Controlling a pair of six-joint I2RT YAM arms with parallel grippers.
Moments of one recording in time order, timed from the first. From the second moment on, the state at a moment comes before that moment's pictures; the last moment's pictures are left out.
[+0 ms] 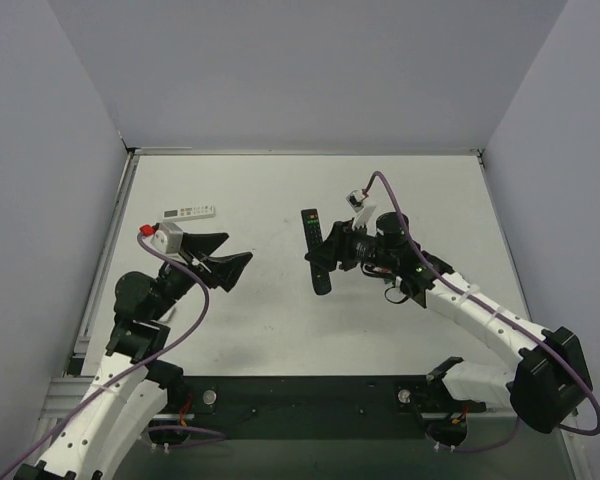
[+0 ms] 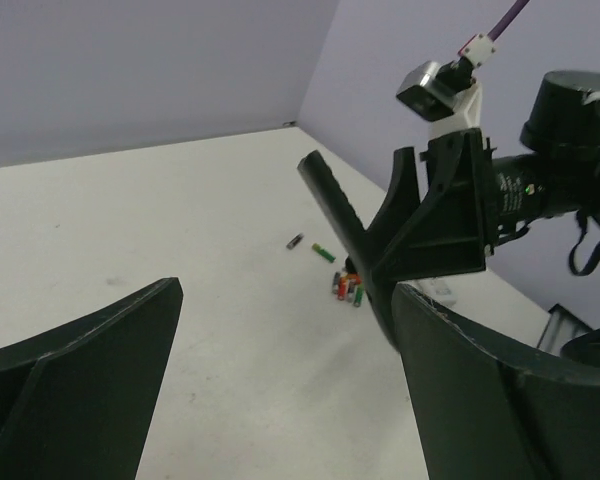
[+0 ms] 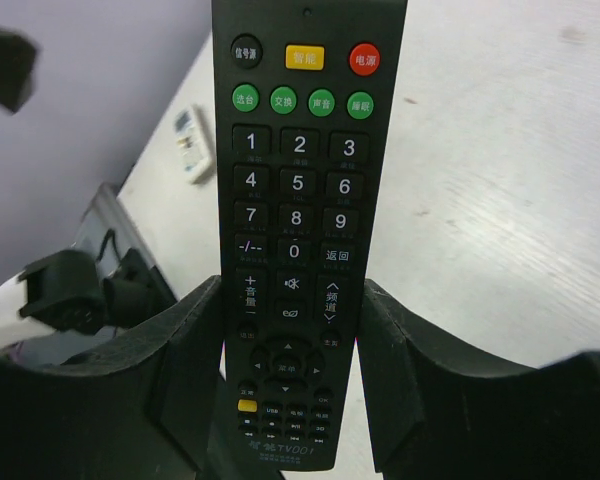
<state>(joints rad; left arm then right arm) -0.31 0.53 0.45 0.26 0.40 -0.41 0.59 1.20 0.79 0.04 -0.36 0.52</state>
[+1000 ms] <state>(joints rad) -0.50 0.91 0.42 0.99 0.57 -0.96 0.76 1.17 0.71 0.51 -0.76 0.65</state>
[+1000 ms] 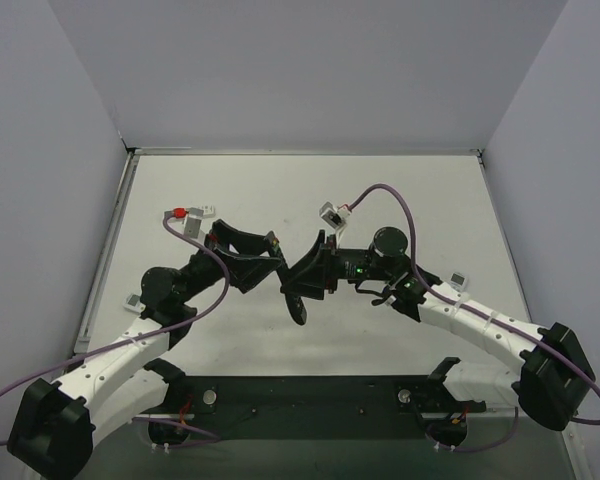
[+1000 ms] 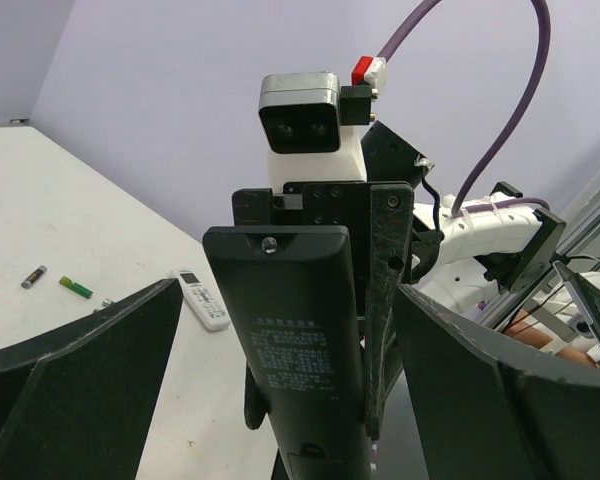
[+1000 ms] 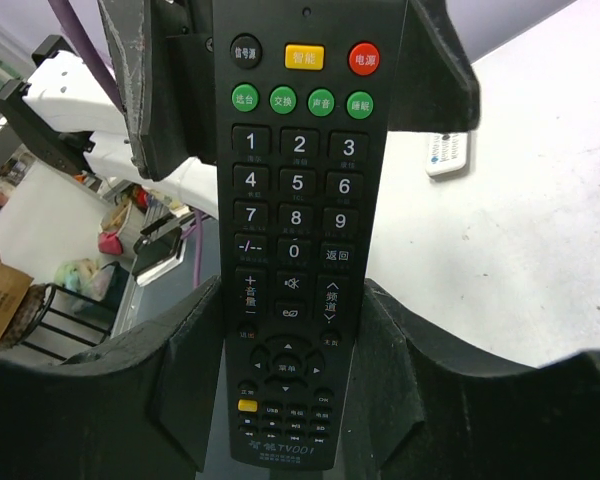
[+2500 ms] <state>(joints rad) -0.55 0.72 0.55 -0.03 -0.11 -0.96 0.96 1.14 0.71 0.21 -0.19 0.26</state>
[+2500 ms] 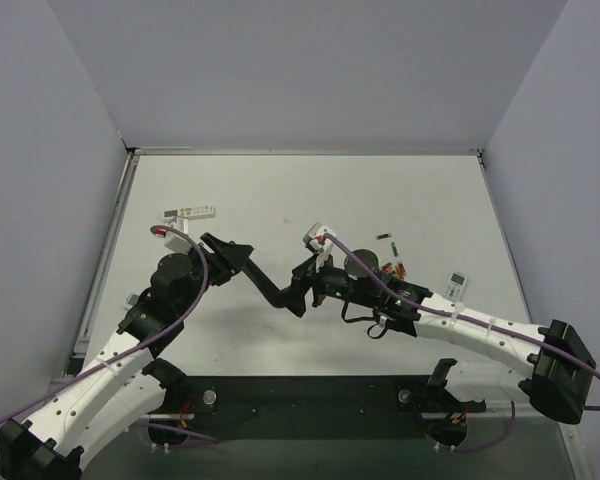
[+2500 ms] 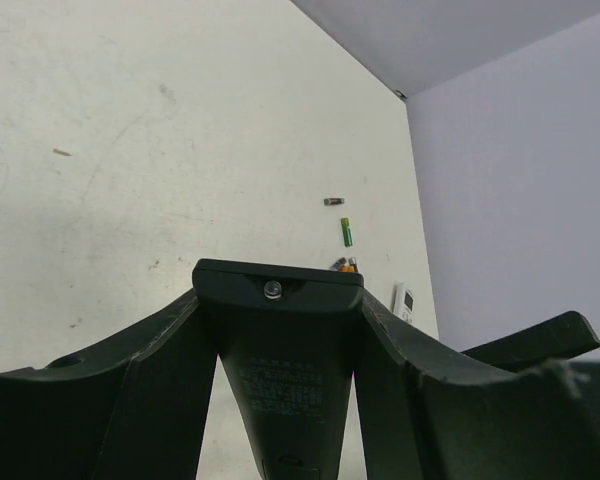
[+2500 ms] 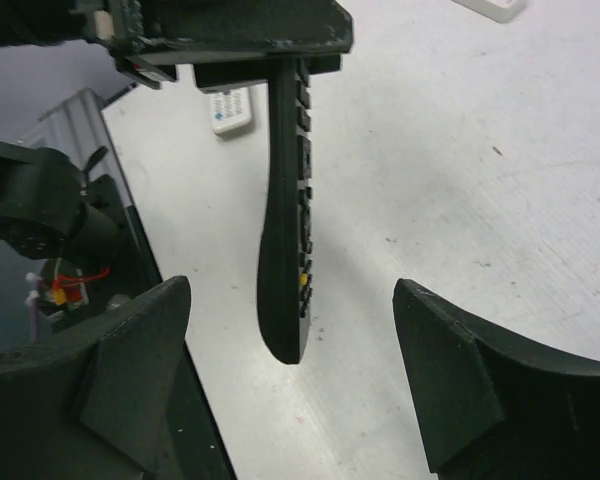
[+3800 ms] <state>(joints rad) -0.54 0.43 0.43 0.07 -0.09 -0.91 0.86 1.23 0.66 0.36 -0.30 0.45</state>
